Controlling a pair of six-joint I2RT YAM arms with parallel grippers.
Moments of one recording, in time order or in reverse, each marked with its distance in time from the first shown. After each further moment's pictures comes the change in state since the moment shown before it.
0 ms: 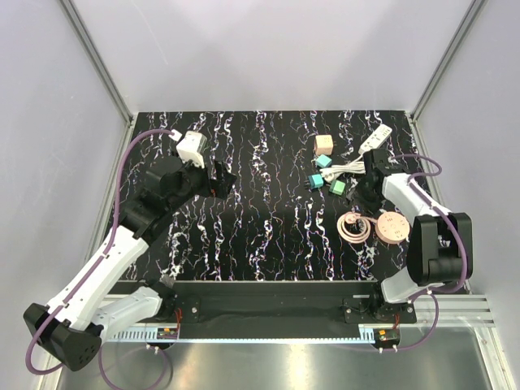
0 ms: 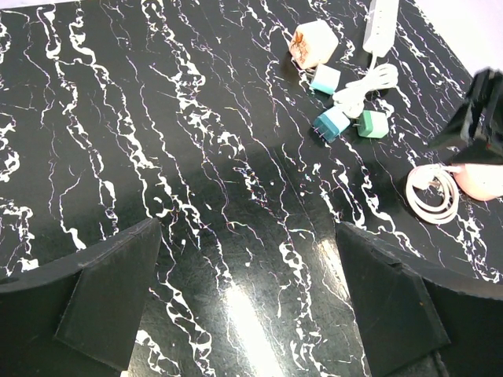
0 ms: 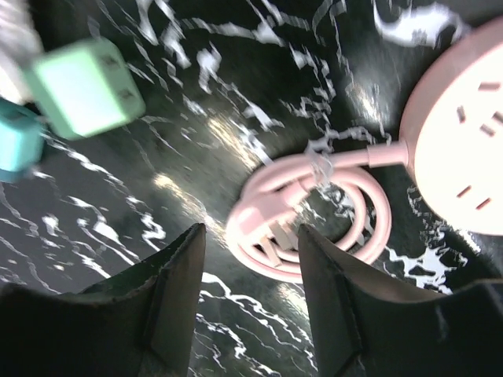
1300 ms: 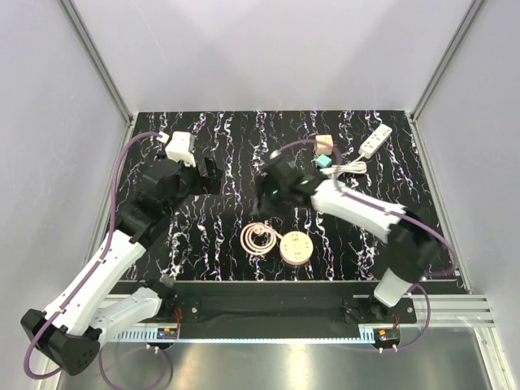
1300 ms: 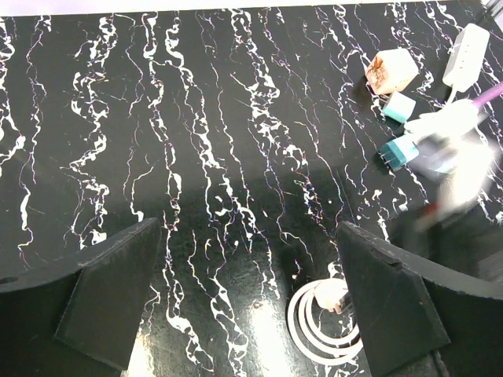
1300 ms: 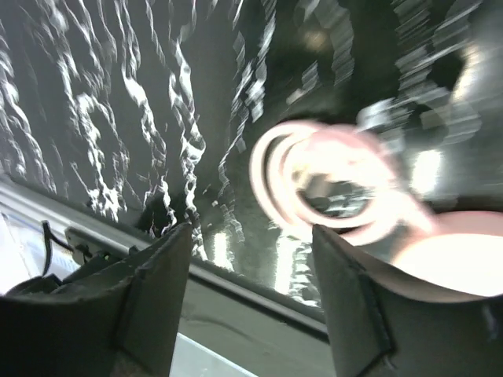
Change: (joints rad) left arm 0.000 -0.035 -0.011 -0.022 -0.225 0.000; right arm 0.788 0.189 0.281 0.170 -0.167 0.089
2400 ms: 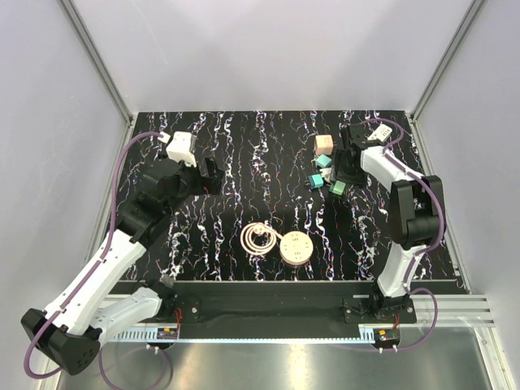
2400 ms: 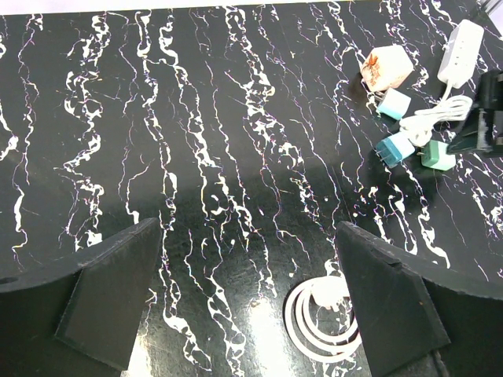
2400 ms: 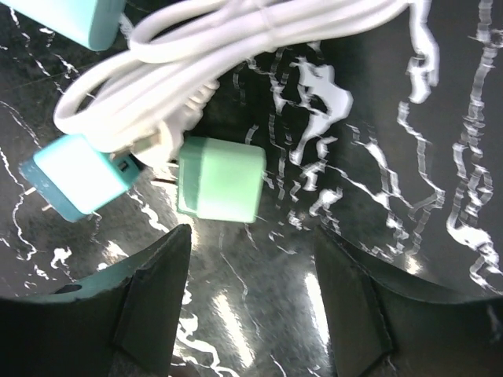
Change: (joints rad) left arm 0.000 0.003 0.000 0.000 0.017 -0.001; right arm -0.689 0.130 0.048 -0.119 0.211 -0.492
